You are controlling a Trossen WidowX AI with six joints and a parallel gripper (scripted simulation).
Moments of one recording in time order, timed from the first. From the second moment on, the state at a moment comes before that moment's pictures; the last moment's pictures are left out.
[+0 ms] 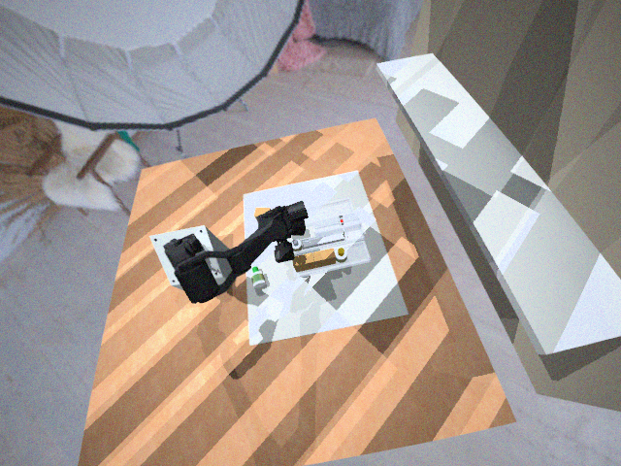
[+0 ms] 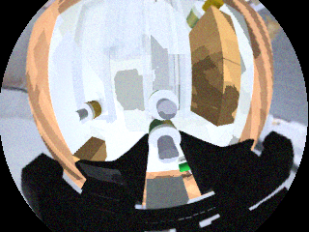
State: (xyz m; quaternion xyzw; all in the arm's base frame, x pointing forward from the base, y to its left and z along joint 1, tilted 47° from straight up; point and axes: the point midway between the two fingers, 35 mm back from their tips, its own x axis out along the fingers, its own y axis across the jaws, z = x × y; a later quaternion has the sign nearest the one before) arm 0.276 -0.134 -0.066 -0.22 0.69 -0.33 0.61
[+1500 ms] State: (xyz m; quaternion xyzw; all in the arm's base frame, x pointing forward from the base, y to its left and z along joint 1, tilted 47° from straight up) arm 0.295 -0.138 -0.065 -0.22 0.69 -0.33 0.61
